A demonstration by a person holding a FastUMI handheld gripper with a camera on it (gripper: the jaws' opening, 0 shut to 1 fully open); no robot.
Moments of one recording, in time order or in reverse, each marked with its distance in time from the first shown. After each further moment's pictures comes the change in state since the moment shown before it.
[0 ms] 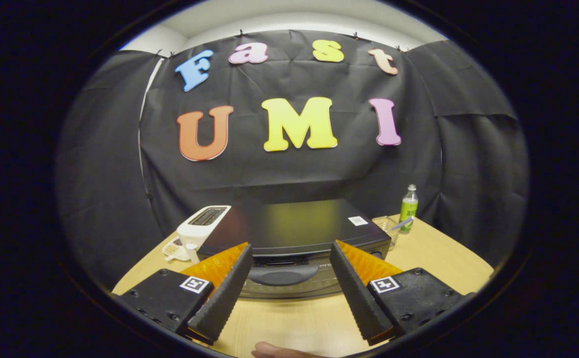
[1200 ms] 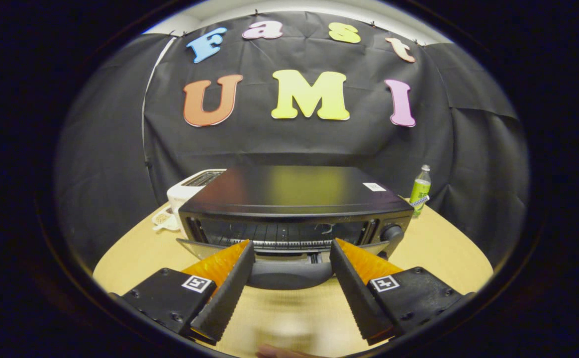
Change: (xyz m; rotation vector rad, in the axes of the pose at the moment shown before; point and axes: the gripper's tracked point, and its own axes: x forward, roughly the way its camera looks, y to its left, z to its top) arm 0.010 0.005 -0.067 -0.085 0.117 0.028
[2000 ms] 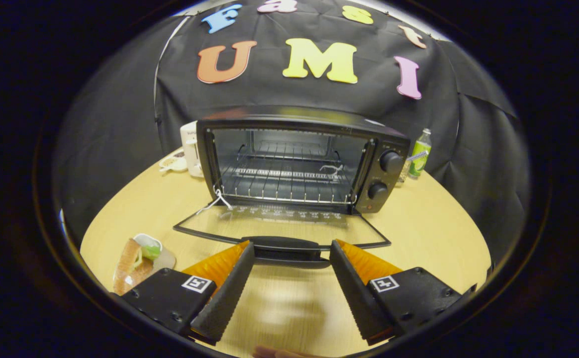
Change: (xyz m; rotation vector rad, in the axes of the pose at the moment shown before) arm -0.035 -0.005 -0.112 -0.065 0.249 0.013
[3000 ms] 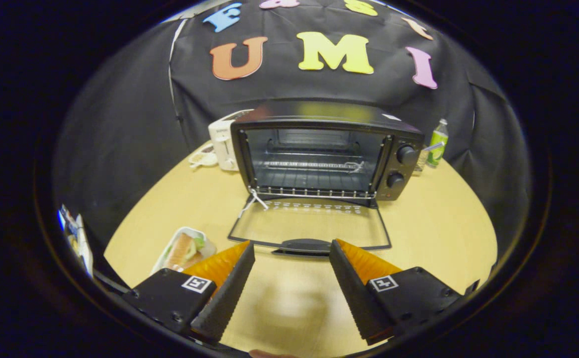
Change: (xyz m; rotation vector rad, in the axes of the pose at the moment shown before) arm -0.058 0.044 0.017 0.061 0.072 0.213
